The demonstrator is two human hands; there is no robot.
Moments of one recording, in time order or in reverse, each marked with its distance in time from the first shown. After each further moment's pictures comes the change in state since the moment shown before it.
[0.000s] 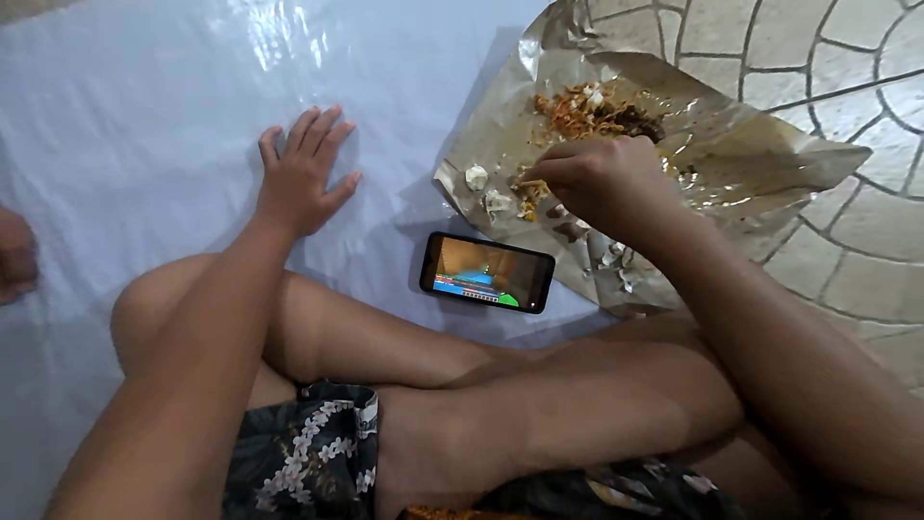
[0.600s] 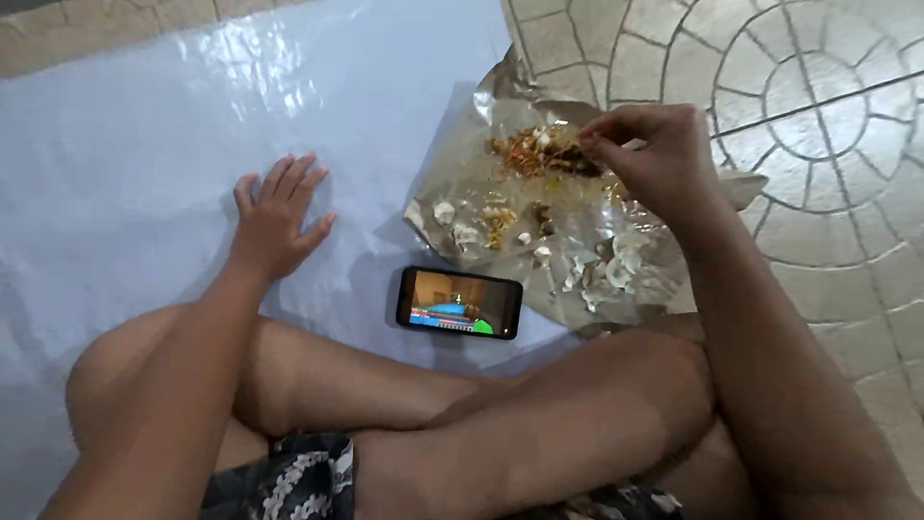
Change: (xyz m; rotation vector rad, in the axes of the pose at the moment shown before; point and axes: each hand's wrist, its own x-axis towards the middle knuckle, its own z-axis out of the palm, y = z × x) left_hand 0.001 -0.002 0.002 -0.022 0.041 0.026; right_hand -0.021 0.064 -0.046 0.316 0.290 0.412
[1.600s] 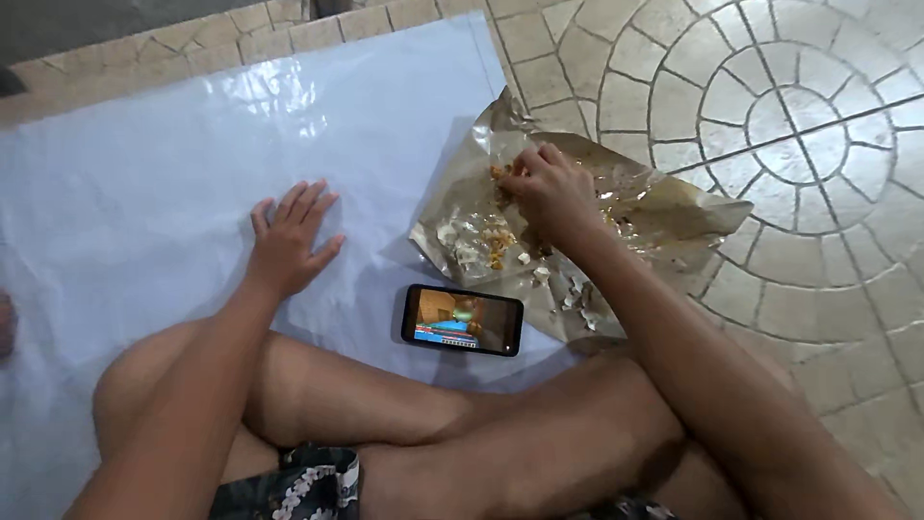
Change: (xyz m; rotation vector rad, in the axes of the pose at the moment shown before) left_hand -0.003 -0.003 0.004 -0.004 0.015 -0.015; right_hand 0.022 -0.019 0.076 -0.539 -0.127 -0.235
